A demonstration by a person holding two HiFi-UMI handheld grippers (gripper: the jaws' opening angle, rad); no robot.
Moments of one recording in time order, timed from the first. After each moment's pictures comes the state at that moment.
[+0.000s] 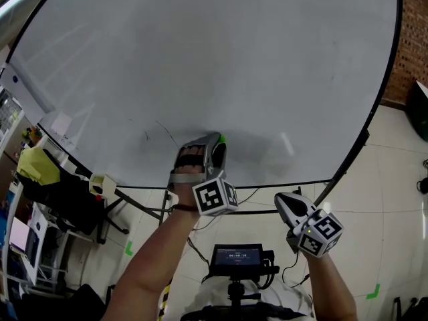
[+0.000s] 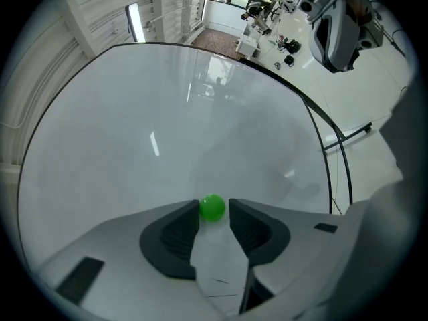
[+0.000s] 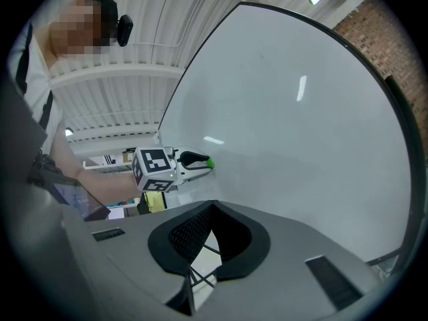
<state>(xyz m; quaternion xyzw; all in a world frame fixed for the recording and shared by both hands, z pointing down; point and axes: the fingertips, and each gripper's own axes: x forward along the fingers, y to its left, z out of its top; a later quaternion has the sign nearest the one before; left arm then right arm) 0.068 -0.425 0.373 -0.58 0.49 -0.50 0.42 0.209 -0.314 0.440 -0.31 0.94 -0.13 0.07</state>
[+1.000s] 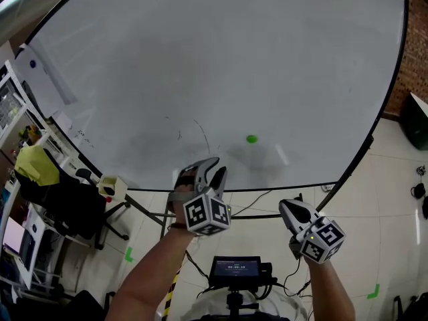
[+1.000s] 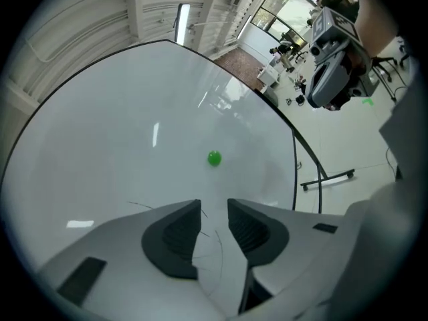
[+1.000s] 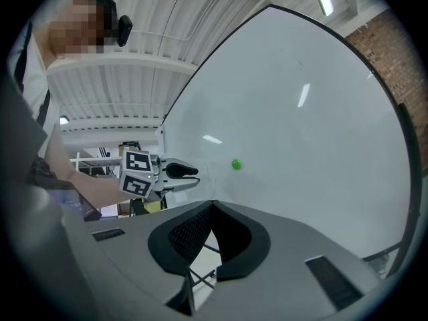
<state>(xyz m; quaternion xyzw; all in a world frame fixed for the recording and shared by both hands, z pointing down) -0.025 -0.342 0.375 -0.71 0.50 -0.40 0.30 0.135 -0.260 0.407 -0.34 0.93 -0.11 0.06</state>
